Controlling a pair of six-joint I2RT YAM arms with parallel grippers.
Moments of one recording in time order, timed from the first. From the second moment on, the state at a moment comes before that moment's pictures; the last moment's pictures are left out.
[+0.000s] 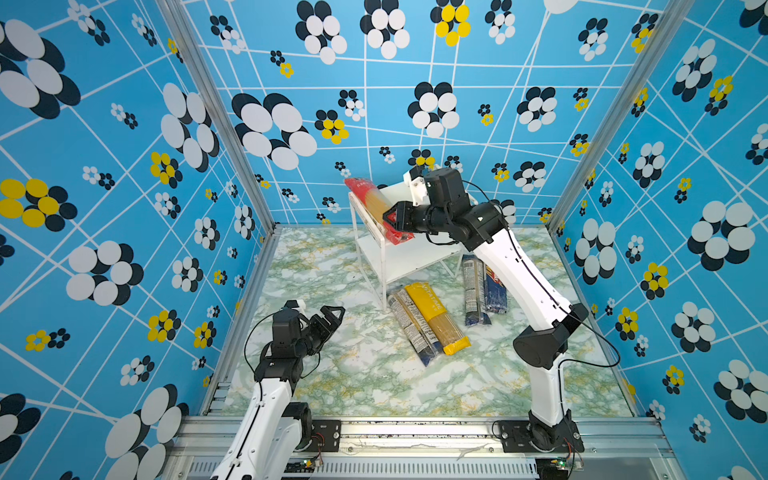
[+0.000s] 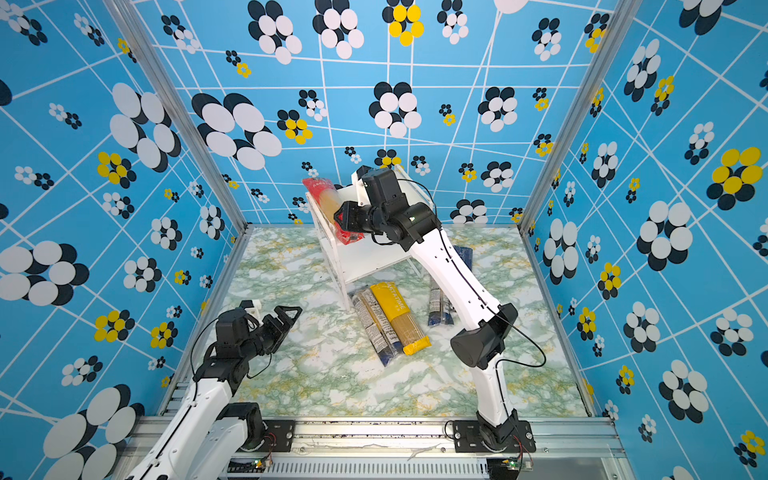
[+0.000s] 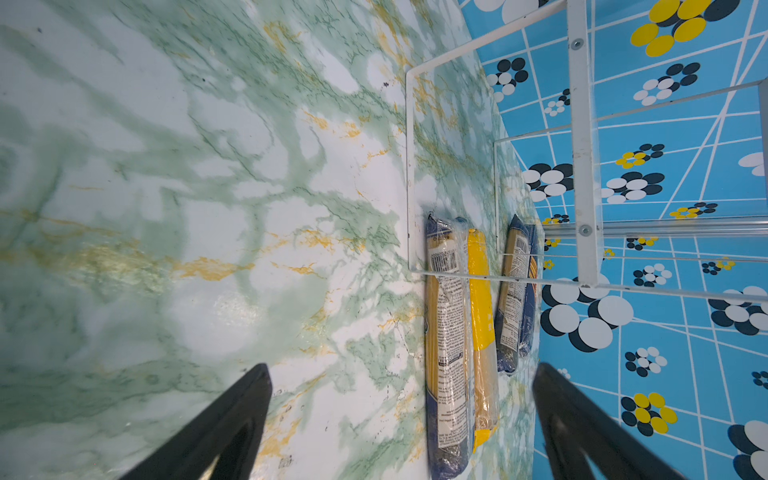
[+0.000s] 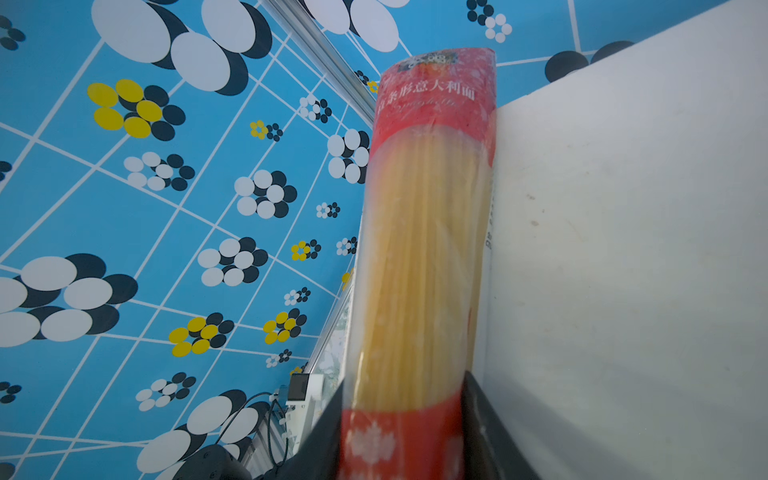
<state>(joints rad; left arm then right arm) 0.03 0.76 0.35 -0.17 0.46 -0.92 0.69 2.04 2.46 -0.88 -0.19 0.54</state>
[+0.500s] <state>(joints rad) 0.03 0.76 0.35 -0.17 0.46 -0.92 0.69 2.02 2.43 -0.86 -0.19 0.54</state>
